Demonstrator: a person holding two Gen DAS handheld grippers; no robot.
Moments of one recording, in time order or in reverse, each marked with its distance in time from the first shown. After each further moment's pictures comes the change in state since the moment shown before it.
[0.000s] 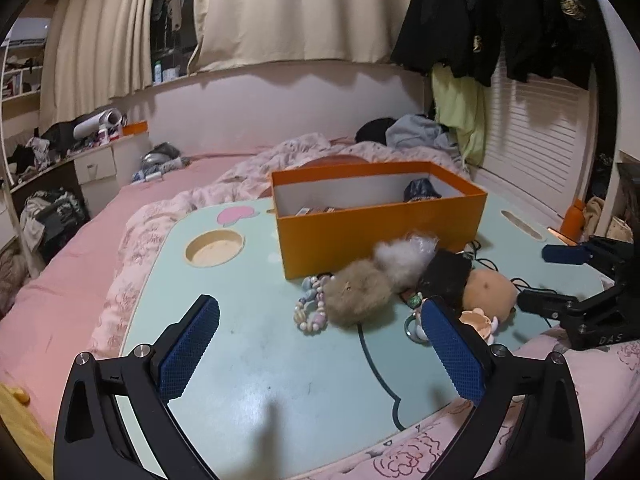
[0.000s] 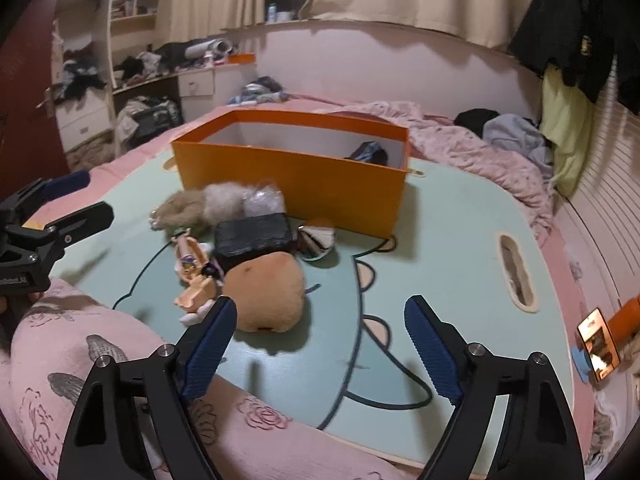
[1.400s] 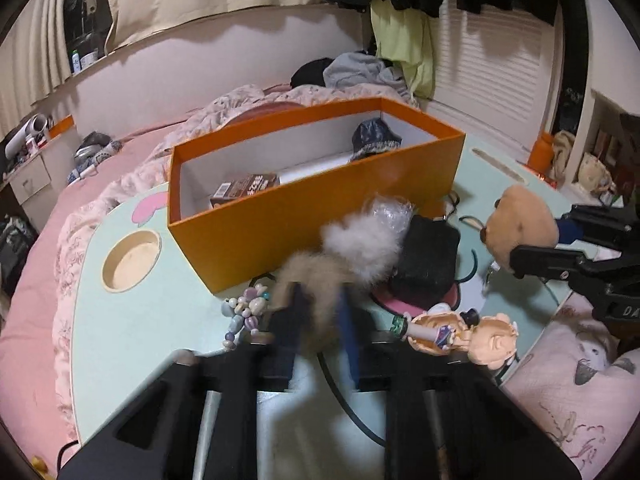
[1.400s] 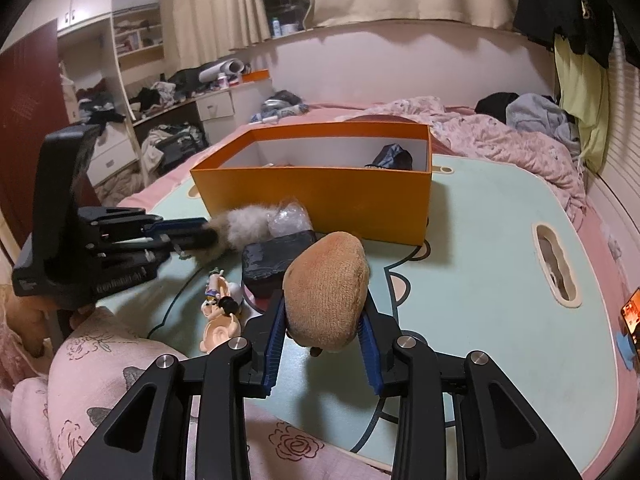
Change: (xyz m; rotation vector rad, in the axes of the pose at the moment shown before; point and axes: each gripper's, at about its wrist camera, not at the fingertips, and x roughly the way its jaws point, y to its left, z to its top) left arm 0.065 -0.020 0.022 0.151 0.216 -0.184; right arm 0.002 -0.011 0.002 0.107 -0.045 0.153
